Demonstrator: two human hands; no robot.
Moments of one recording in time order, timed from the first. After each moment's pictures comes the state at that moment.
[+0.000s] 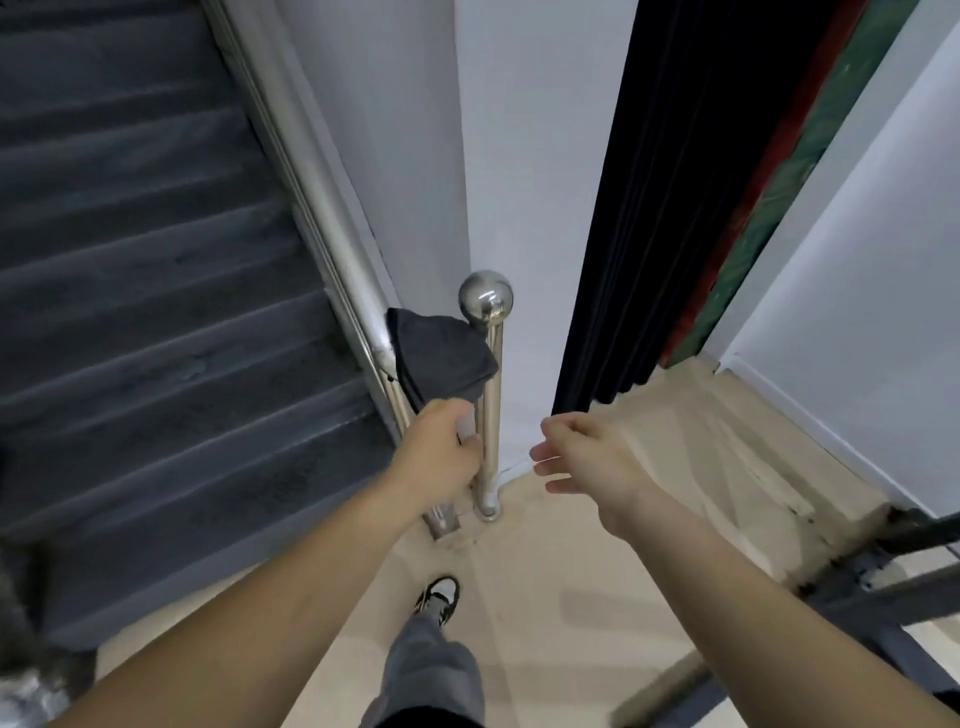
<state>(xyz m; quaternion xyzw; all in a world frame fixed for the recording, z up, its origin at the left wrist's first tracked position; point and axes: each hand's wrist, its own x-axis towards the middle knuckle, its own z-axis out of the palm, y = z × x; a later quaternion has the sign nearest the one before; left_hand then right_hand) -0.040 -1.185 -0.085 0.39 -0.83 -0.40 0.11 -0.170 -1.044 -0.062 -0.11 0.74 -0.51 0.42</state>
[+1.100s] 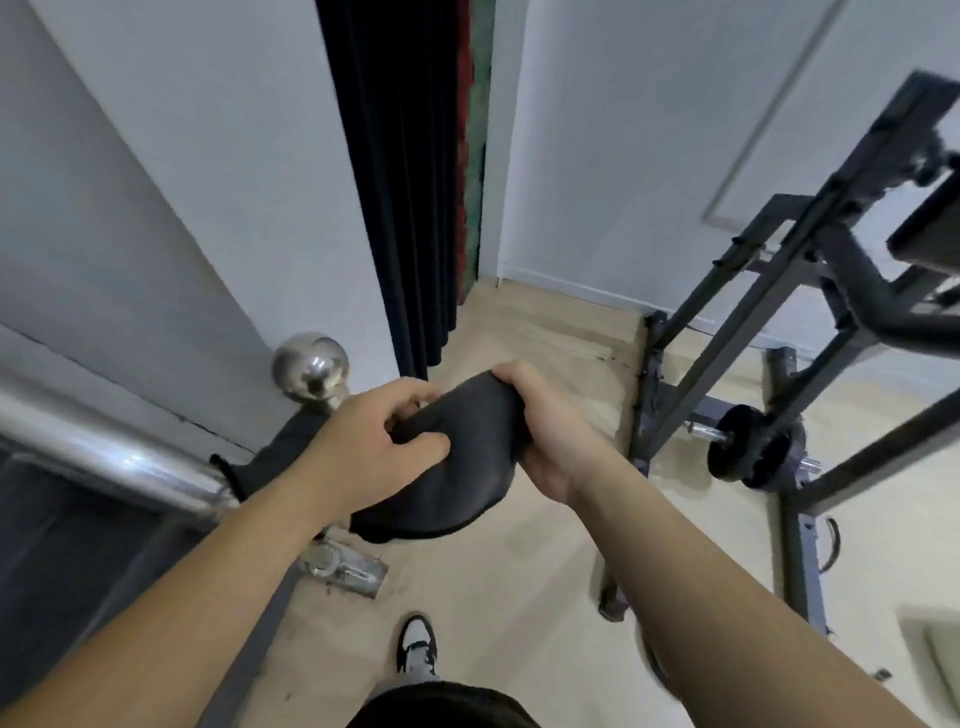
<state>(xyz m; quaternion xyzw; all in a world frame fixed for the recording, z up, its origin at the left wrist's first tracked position) -0.138 -1.300 -0.023 0.03 -0.87 -0.48 -0.12 -0.183 -1.108 -0.029 0.12 0.60 -0.73 0.28</state>
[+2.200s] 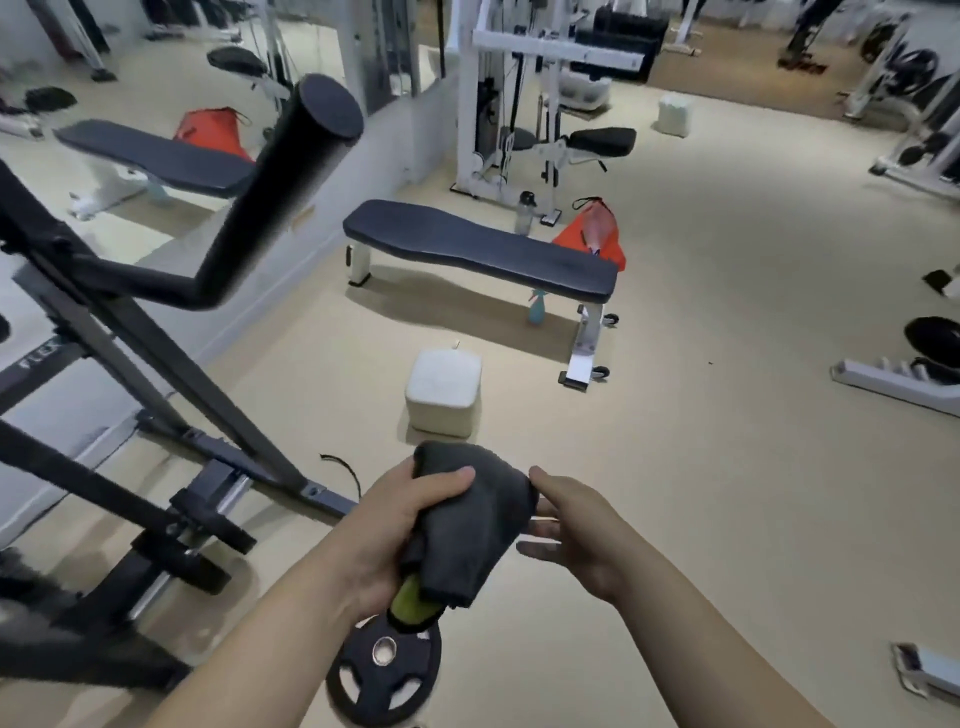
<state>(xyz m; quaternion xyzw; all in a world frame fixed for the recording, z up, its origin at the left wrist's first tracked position) 0.030 -0.463 -0.020 -0.22 -0.52 -0.42 -0.71 0.234 -0.413 -0.070 0.61 0.33 -0.68 -0.22</state>
